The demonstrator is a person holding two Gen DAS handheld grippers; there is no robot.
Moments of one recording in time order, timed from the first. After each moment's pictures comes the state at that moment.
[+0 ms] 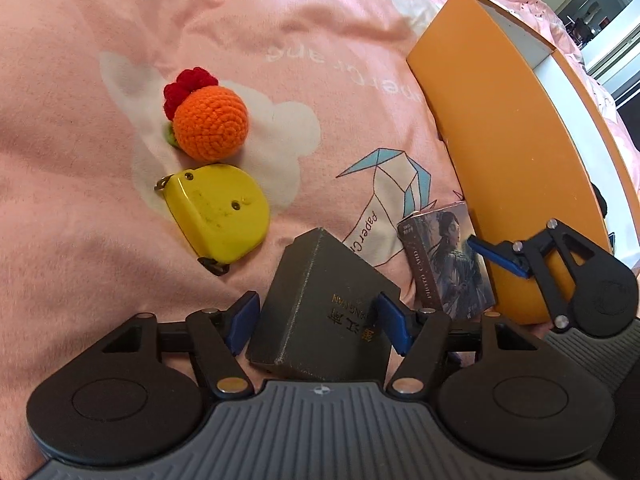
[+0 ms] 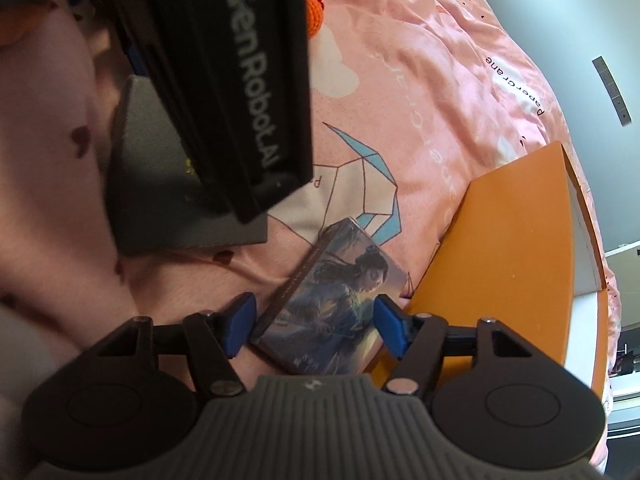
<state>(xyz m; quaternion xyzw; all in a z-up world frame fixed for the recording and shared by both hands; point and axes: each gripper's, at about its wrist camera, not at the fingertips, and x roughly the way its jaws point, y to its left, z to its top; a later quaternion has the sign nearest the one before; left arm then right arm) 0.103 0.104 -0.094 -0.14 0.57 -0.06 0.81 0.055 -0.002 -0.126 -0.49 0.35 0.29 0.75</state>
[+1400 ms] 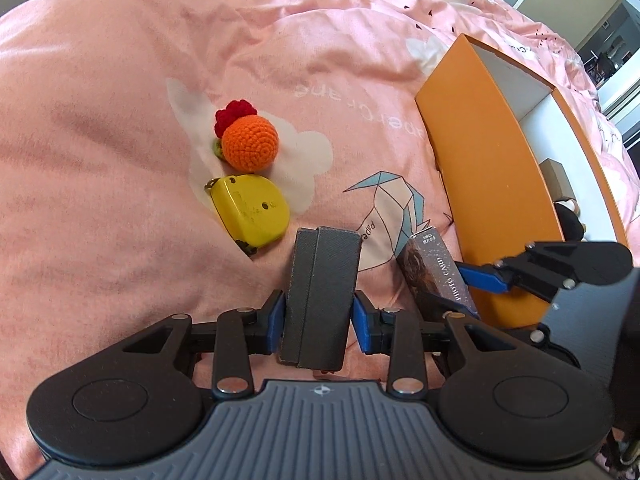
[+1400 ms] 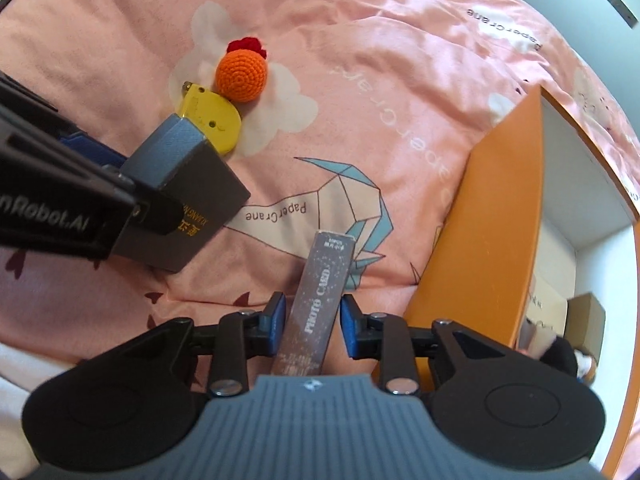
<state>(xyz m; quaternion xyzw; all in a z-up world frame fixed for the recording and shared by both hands) 0.069 0.107 -0.052 -0.16 0.54 -0.01 0.82 0.081 -0.016 -0.069 -0.34 0.45 0.32 0.76</state>
